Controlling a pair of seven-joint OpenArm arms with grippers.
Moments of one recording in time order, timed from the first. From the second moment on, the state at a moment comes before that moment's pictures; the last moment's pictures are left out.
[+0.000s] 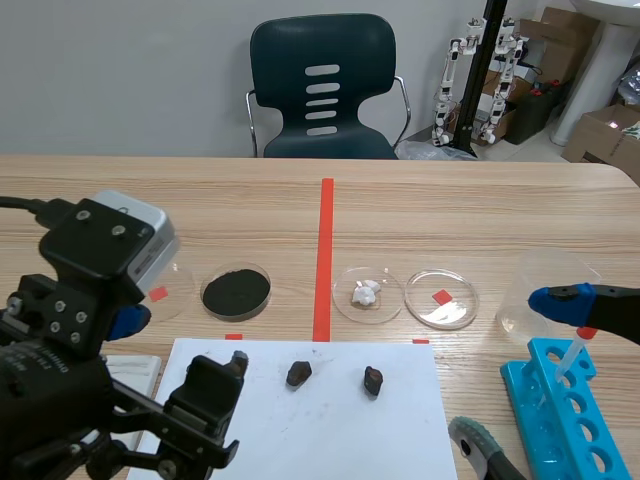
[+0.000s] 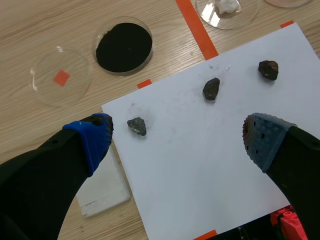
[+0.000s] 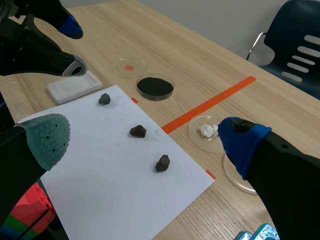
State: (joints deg) left arm 31.6 -32.1 25.7 128.2 -6.8 14.5 33.9; right arm -57.7 37.6 6.8 112.9 2.2 26.4 37.6
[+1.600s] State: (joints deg) left arm -12.2 -3.1 46.2 82.8 -6.7 16.1 67.1; right arm -57.7 37.6 6.8 112.9 2.2 26.4 37.6
